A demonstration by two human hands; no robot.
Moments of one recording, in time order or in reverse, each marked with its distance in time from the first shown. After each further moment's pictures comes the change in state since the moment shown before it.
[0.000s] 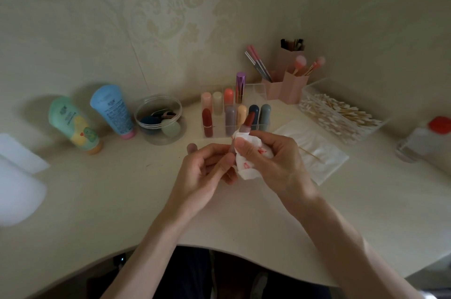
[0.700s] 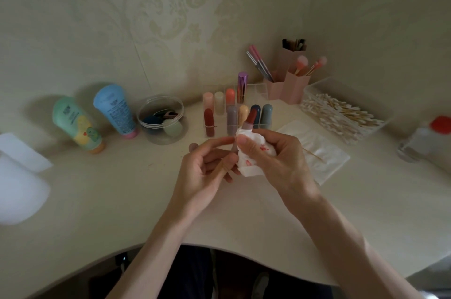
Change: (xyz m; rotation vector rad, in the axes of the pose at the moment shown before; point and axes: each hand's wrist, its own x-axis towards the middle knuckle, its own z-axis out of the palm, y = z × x) left_hand 0.001 0.001 0.001 -0.023 0.051 0.038; right_hand -0.003 -0.005 0.003 0.046 0.062 0.032
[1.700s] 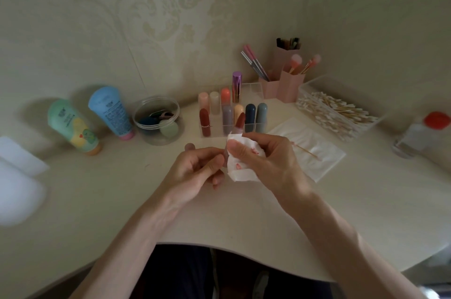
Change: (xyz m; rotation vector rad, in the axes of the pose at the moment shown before) left_hand 0.003 0.007 -0.017 0.038 -0.173 -0.215; right_hand -0.002 0.000 0.002 -0.078 -0.025 0.028
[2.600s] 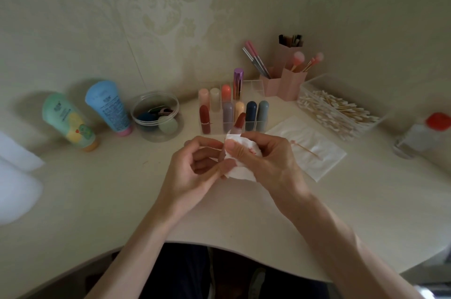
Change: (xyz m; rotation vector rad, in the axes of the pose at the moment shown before) left_hand -0.001 -0.009 0.006 0.044 0.155 0.172; right_hand 0.001 0.007 0.003 0.032 0.013 -0.009
